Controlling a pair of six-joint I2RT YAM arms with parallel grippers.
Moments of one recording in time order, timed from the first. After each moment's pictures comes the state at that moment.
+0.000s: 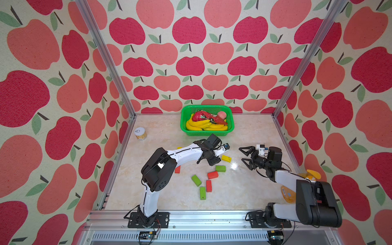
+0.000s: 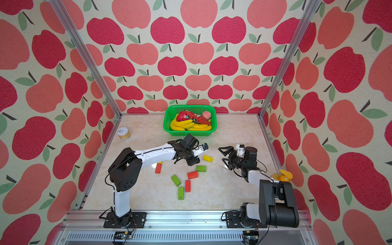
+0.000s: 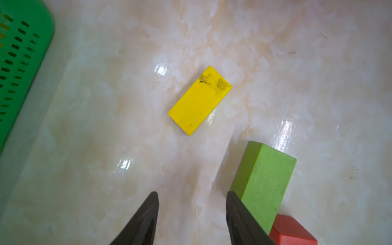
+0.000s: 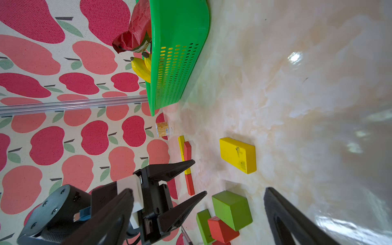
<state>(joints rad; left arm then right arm) -0.83 2.00 1.42 -0.47 0.16 0.39 0.02 1.32 0.40 0.37 -0.80 1.07</state>
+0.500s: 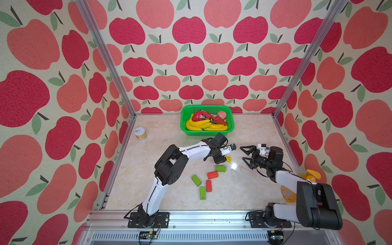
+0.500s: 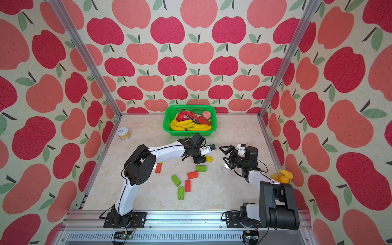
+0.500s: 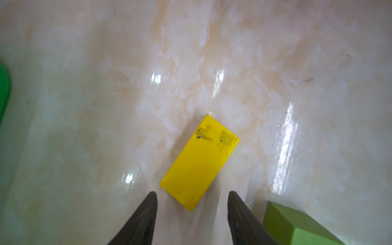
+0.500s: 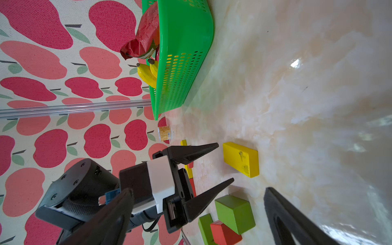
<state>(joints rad) -0.84 2.21 1.65 -0.48 0.19 0.48 0.01 1.32 0.40 0.37 -0.79 1.08</state>
